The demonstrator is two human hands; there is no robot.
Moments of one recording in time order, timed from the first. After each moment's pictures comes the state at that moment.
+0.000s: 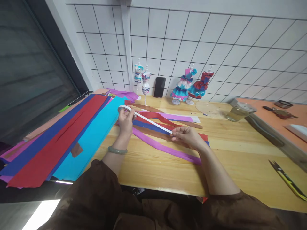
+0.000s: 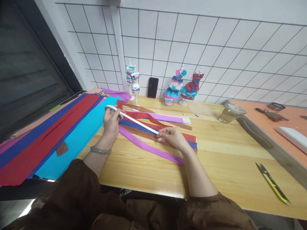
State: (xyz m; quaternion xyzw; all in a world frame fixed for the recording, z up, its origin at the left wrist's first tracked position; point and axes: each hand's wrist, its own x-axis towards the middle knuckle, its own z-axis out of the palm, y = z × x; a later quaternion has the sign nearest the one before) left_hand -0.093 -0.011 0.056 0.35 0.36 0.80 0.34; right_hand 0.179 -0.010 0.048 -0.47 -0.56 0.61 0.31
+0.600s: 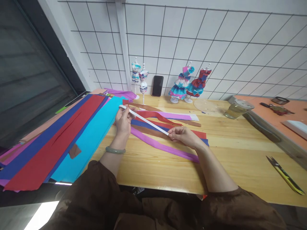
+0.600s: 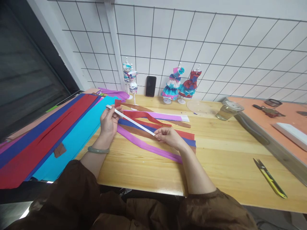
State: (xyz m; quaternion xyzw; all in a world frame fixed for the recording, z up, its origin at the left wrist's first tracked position) left_hand -0.094 -0.011 0.056 0.32 0.31 0.81 0.39; right_hand 0.177 -0.012 0.048 -0.46 -0.61 0.60 0.25
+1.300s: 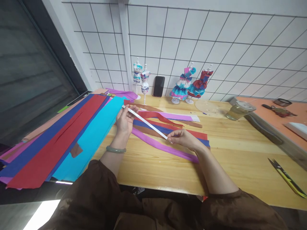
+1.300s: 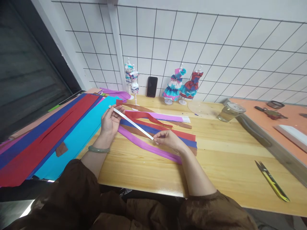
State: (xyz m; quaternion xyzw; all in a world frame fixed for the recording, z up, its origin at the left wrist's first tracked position) left_hand -0.098 -0.013 0.059 0.28 0.27 0.81 0.44; right_hand 0.172 -0.014 0.043 -0.42 -0.67 0.57 0.21
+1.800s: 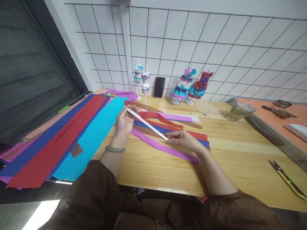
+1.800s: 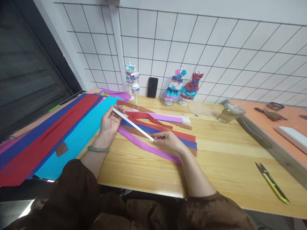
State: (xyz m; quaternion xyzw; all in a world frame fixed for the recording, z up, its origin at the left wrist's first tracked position) left_hand -0.105 -0.012 0.062 0.23 0.24 0.79 0.51; right_hand 0.169 -0.016 0.047 -0.43 -0.68 0.56 0.19
